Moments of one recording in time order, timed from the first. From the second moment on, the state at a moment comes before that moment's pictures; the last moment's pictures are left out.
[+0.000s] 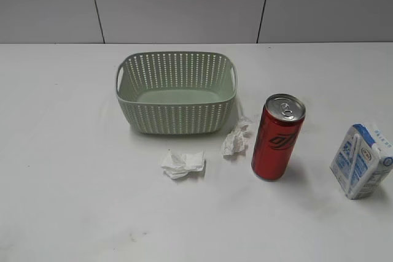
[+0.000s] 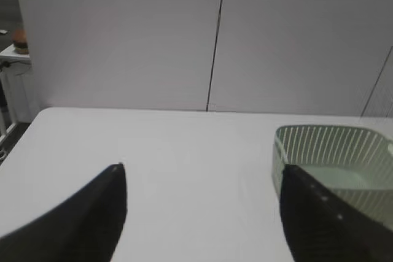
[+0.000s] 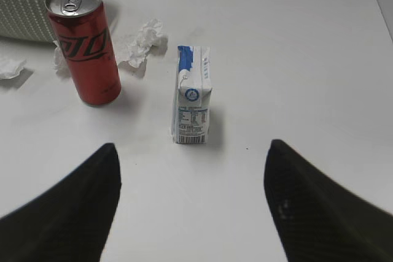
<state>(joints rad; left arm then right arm) -0.03 0.09 -0.53 -0.14 0.69 0.04 0.17 0.00 -0.42 0.02 0.95 -0.06</state>
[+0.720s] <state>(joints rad) -0.03 0.98 -0.91 -0.26 0.53 0.06 0.17 0.00 -0.42 0.02 0.95 -0.06</state>
